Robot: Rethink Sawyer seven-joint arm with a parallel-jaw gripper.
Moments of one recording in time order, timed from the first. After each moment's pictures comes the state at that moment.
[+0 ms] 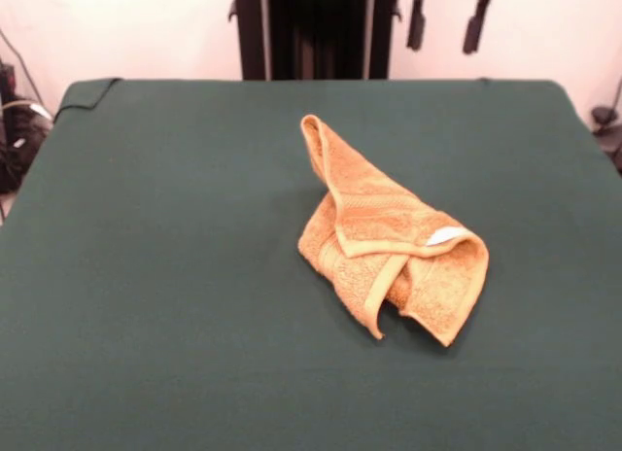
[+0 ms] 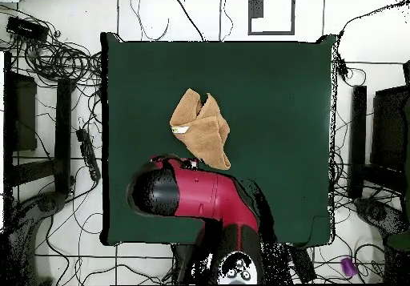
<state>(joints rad) 0.07 -0.84 -0.13 1.84 0.06 0.50 1.70</state>
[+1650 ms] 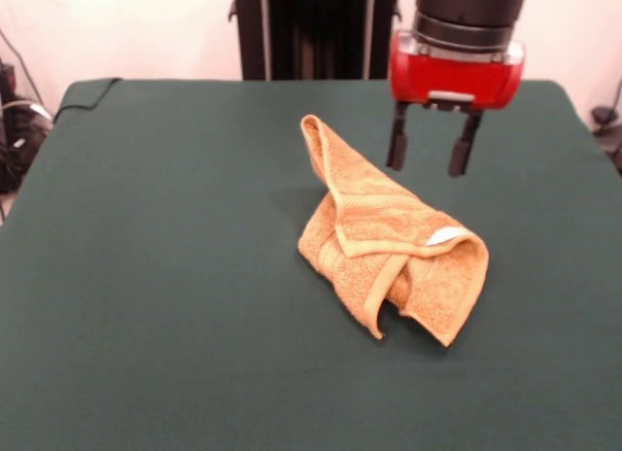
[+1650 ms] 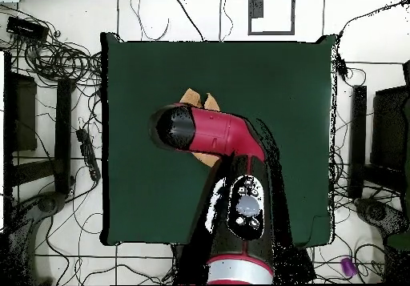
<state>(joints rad) 0.02 -0.57 -0.15 1.47 0.11 0.54 1.70</state>
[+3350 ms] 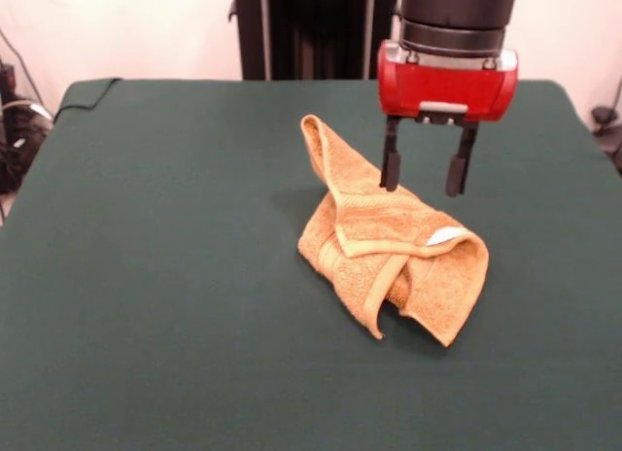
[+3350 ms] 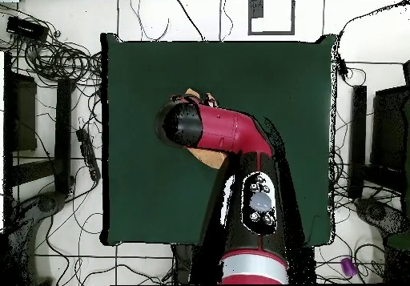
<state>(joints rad) -0.02 -0.58 -0.09 1.48 0.09 0.42 1.70</state>
